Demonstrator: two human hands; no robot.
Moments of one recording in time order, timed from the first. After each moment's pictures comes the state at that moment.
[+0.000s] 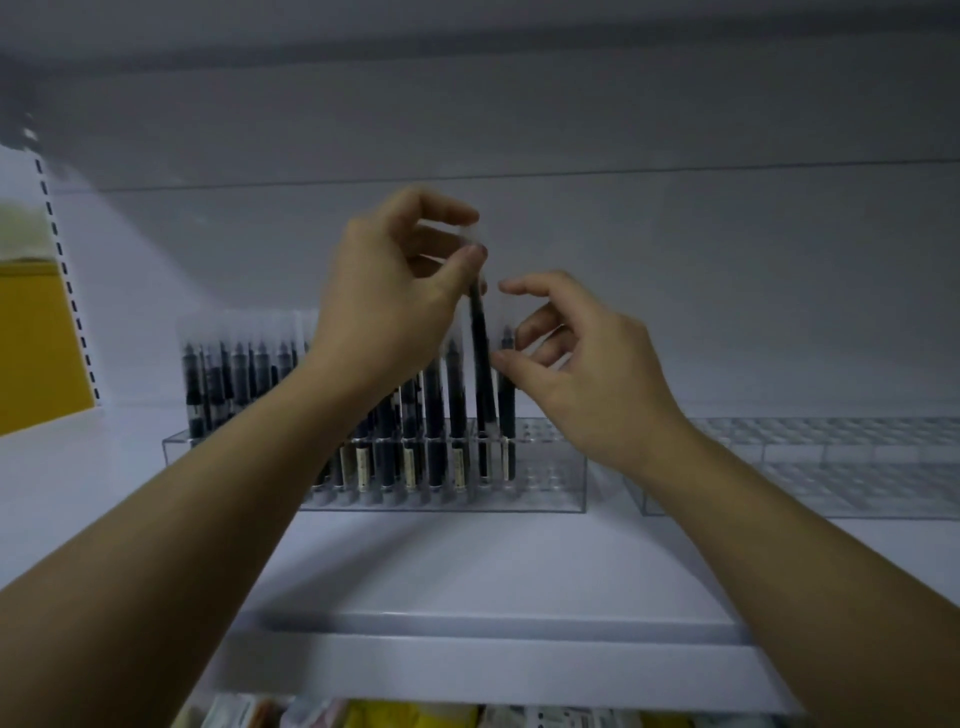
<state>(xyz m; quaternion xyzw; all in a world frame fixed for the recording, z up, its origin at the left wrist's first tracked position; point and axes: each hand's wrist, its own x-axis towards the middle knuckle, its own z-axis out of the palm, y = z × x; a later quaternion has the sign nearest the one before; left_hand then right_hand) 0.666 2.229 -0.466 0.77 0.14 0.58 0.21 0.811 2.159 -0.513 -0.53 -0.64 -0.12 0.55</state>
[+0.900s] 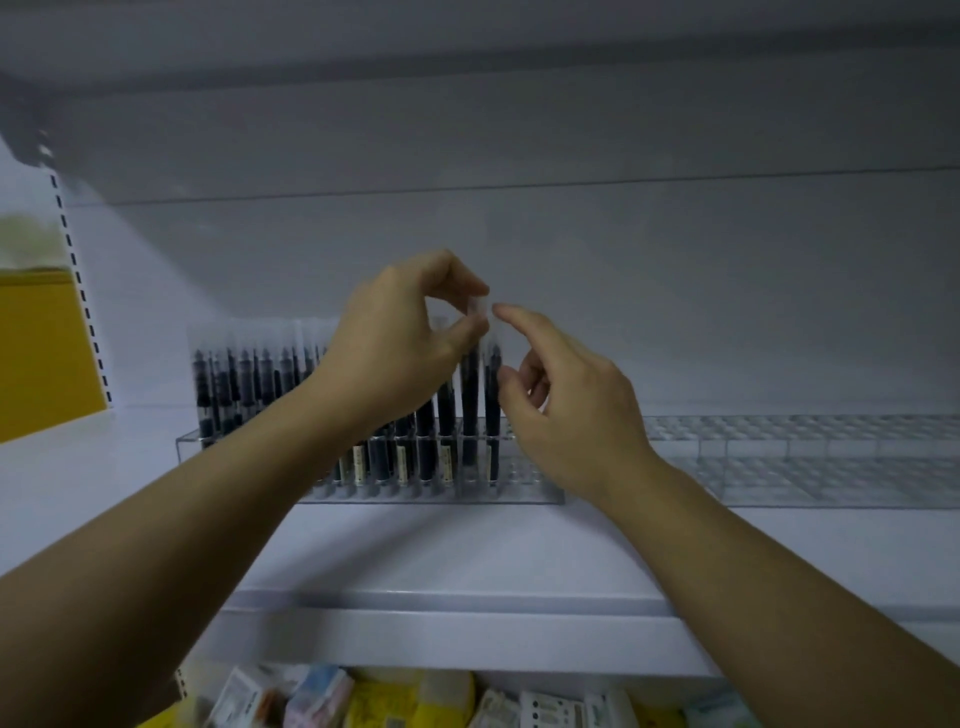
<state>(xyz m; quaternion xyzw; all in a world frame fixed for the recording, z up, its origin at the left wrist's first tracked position) 0.663 2.220 -0.475 0.85 0.20 0.48 0.04 0.809 2.151 -0.537 -0.58 -0.62 -0.24 0.47</state>
